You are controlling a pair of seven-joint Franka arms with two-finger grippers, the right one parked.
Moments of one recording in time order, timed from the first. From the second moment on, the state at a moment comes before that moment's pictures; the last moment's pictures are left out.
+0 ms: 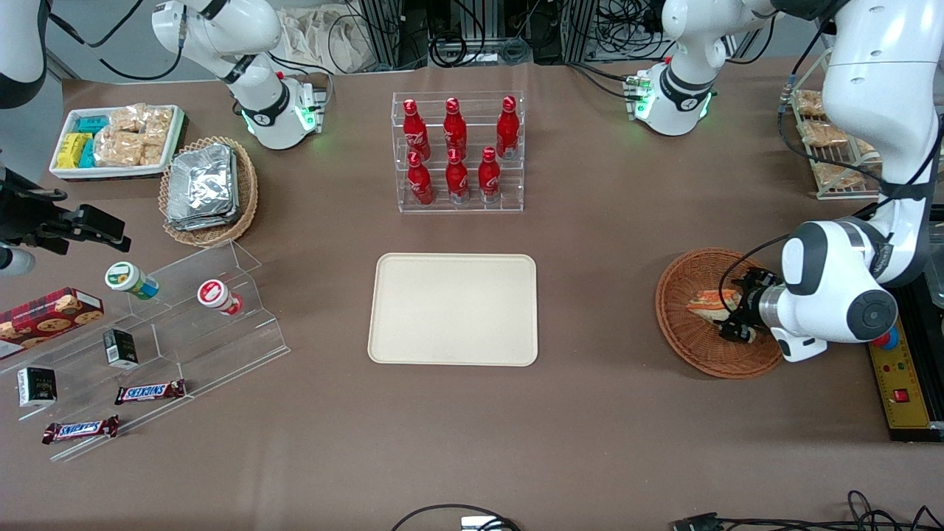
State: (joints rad) arm 0.18 0.52 -0.19 -1.78 0.03 1.94 -1.14
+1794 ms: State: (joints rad) arm 0.01 0.50 -0.26 -1.39 0.05 1.57 -0.69
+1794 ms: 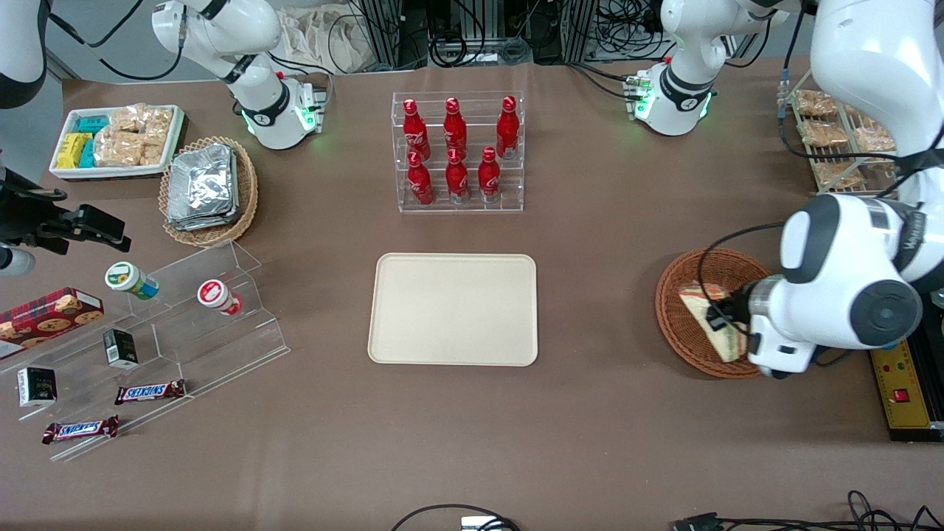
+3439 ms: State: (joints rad) arm -0.36 0.81 -0.34 -1.38 0.12 1.99 -0.77
